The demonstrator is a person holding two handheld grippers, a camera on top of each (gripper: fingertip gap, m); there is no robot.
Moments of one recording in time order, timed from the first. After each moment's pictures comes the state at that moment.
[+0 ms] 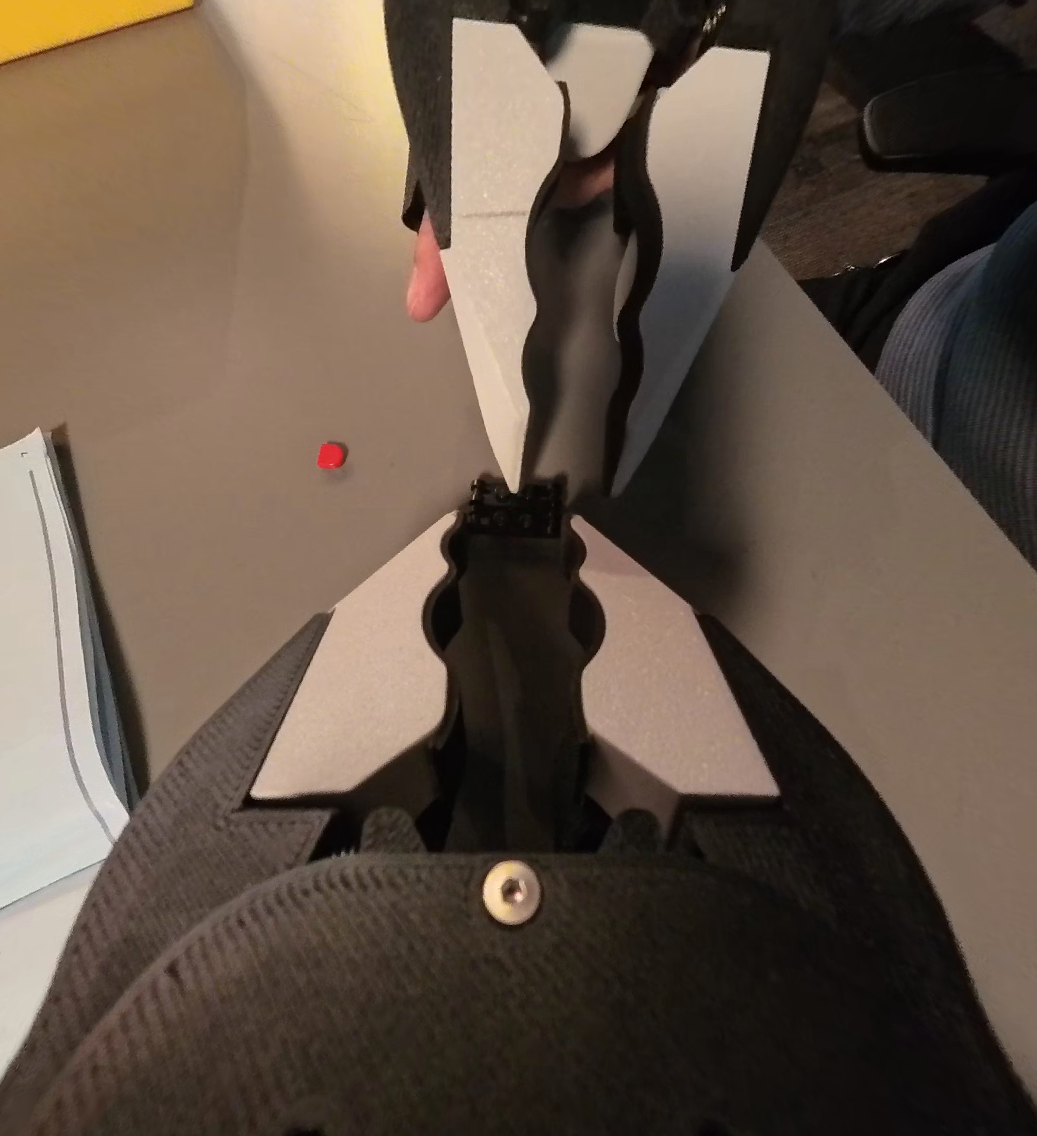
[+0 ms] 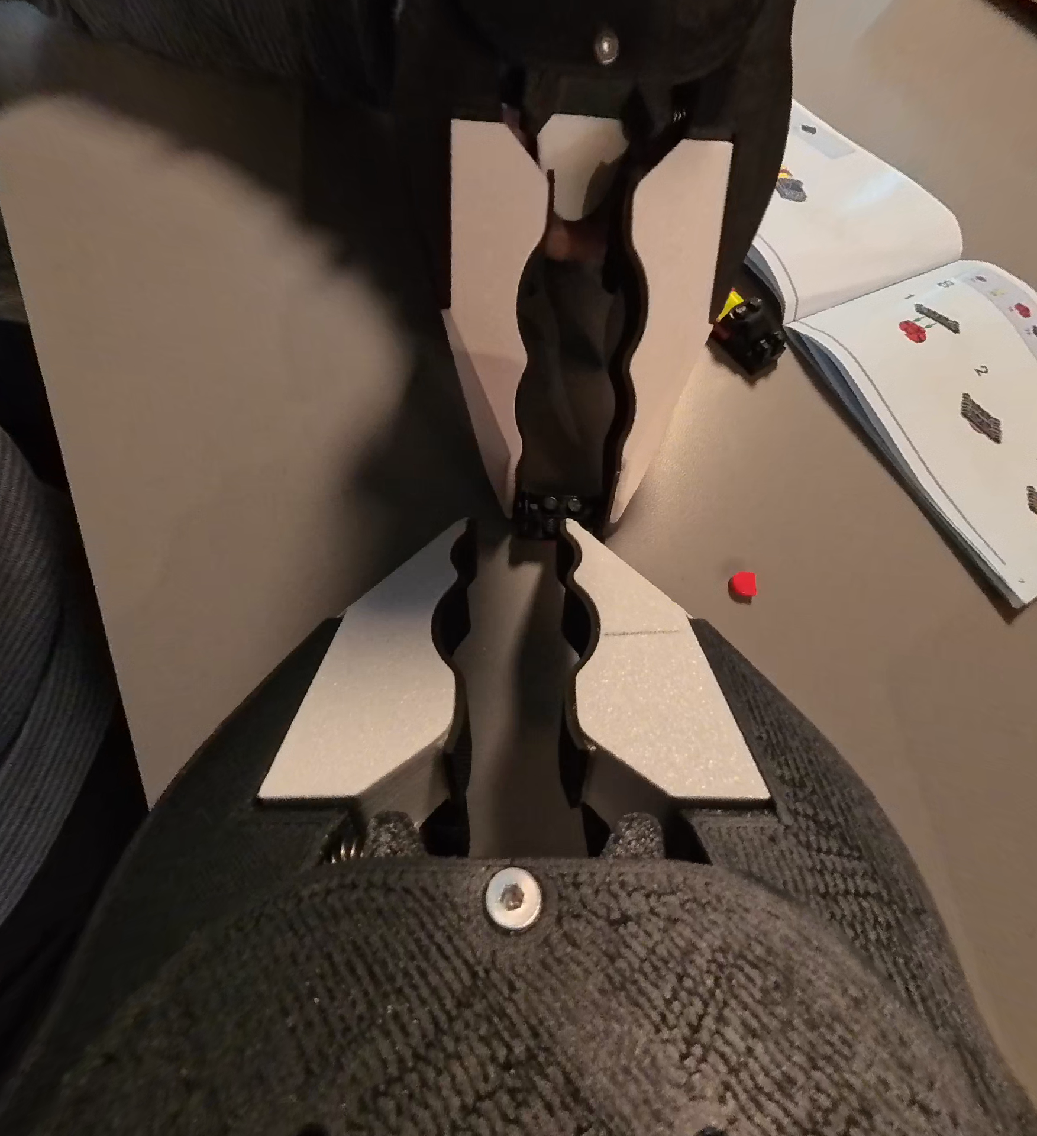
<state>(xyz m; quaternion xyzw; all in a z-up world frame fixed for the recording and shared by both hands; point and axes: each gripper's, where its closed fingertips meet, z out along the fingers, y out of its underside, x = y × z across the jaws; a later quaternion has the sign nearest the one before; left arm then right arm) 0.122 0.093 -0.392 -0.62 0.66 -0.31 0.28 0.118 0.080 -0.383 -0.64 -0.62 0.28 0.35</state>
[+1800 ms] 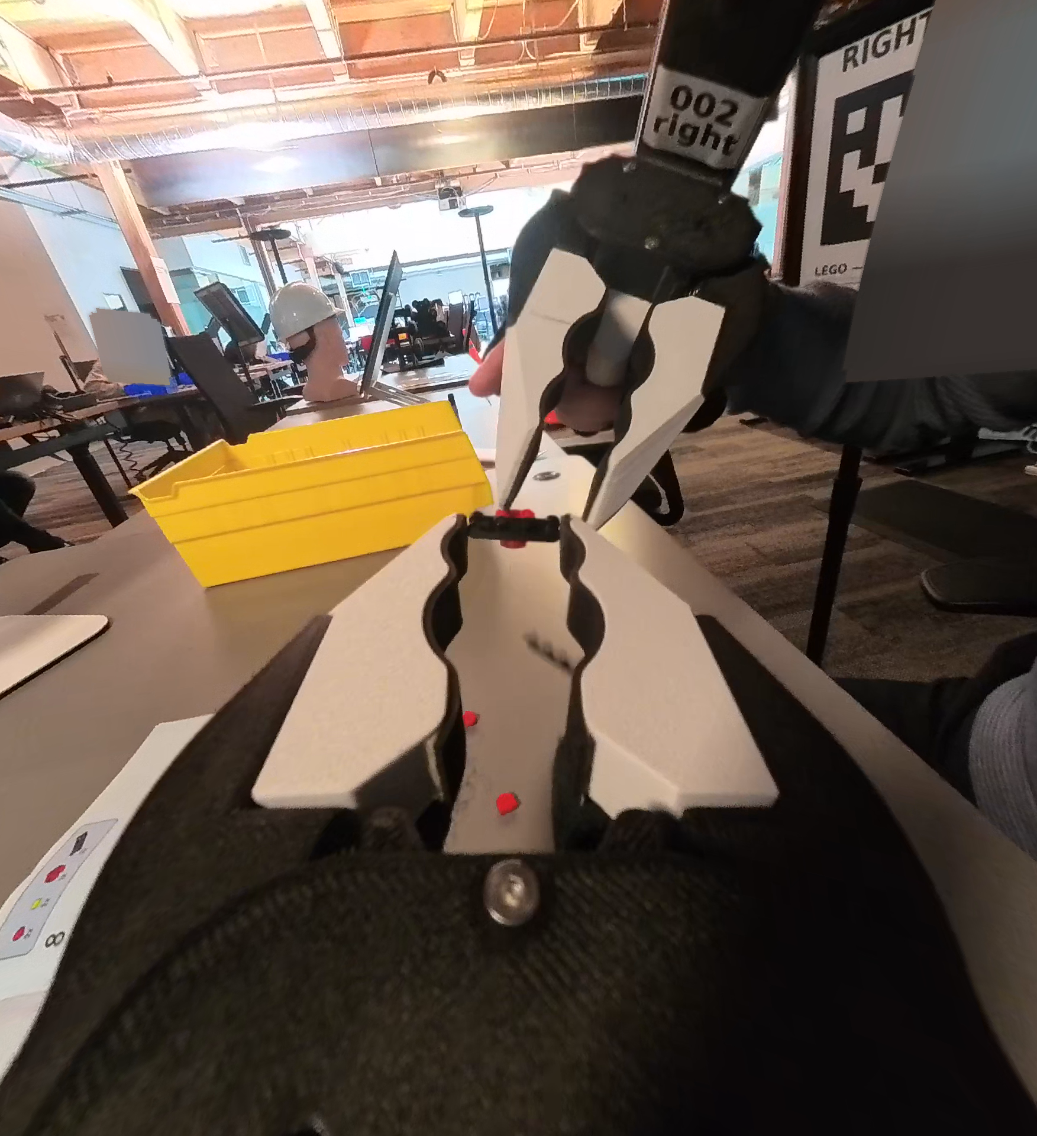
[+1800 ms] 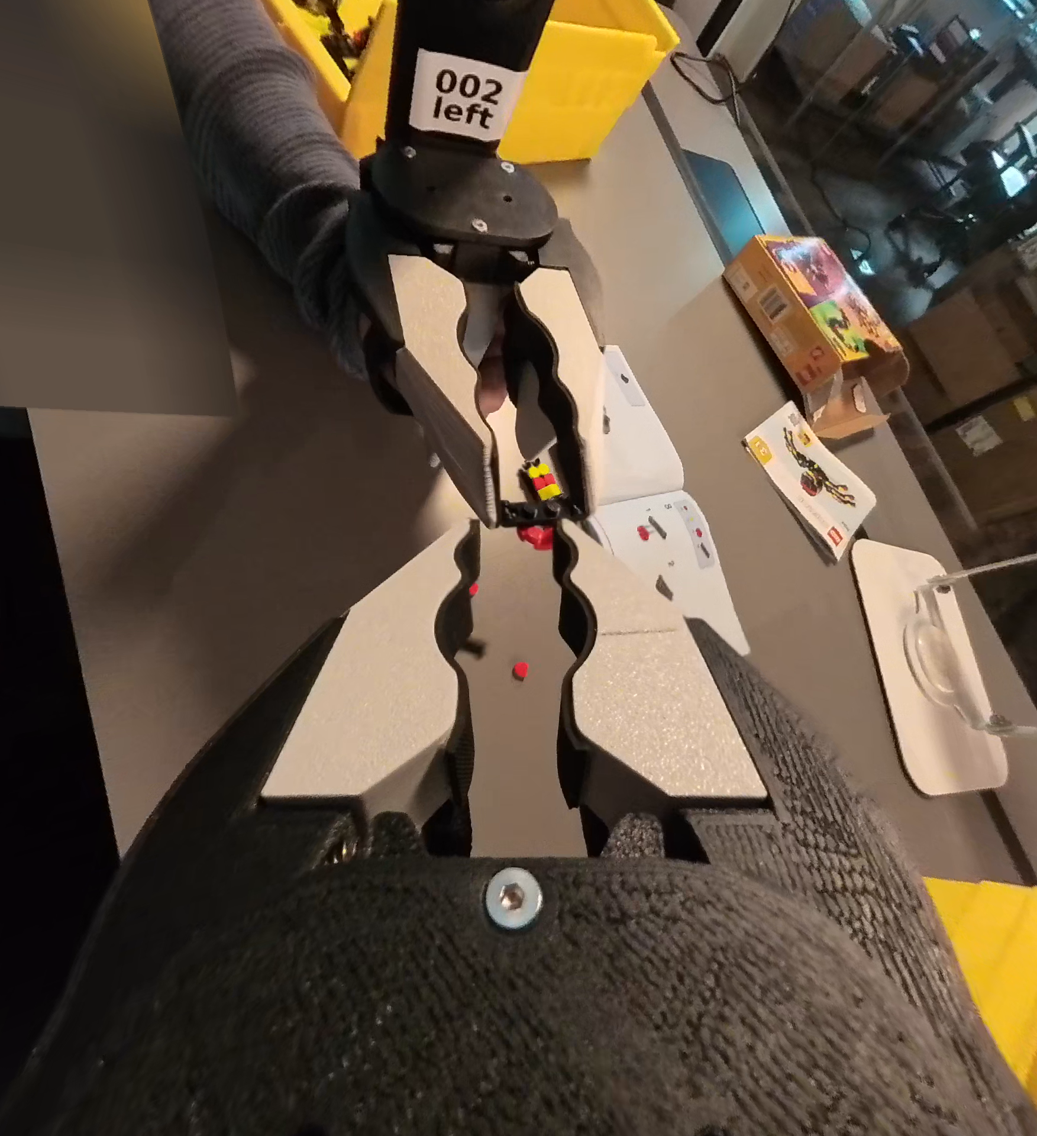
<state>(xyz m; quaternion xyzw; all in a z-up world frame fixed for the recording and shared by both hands) 0.119 0.101 -0.263 -0.50 0.46 -0.41 0.61 0.113 0.096 -0.267 -0.55 -0.69 0.18 0.44</state>
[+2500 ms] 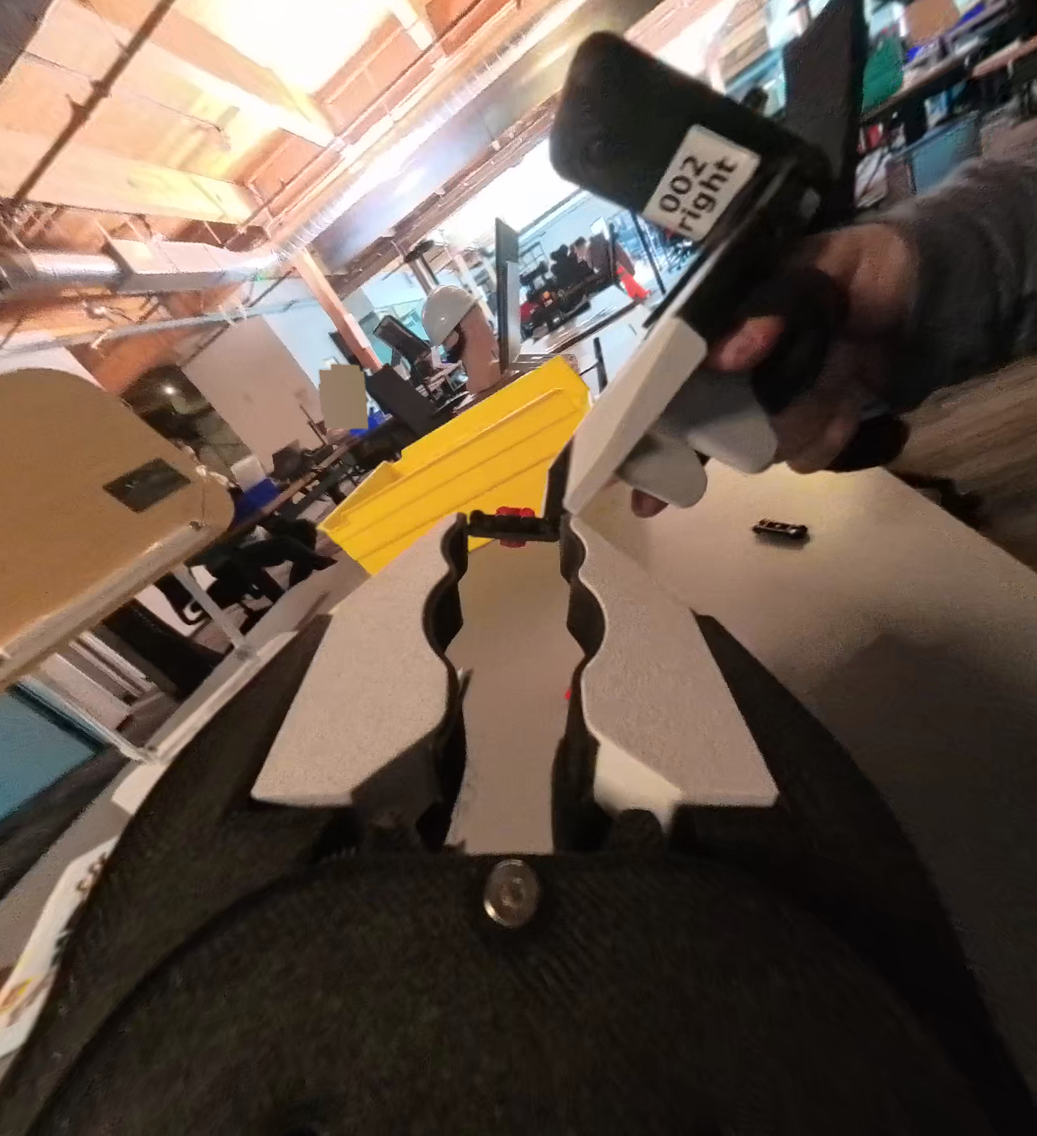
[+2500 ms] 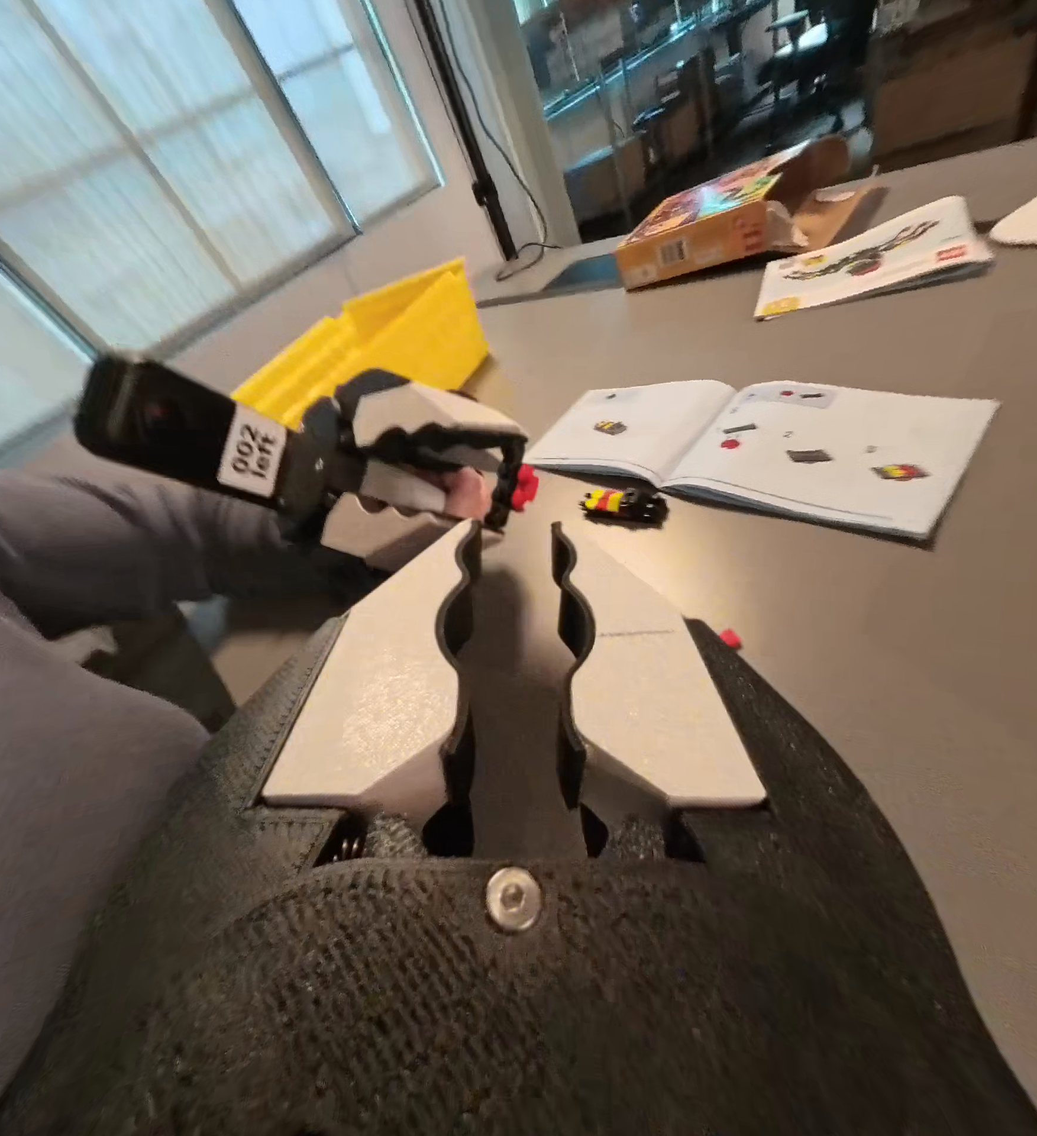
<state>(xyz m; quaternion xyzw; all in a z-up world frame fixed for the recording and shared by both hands) 0.126 0.103 -0.275 -0.47 0.49 -0.20 0.70 0.127 0.100 -0.281 -0.70 -0.30 0.47 0.44</state>
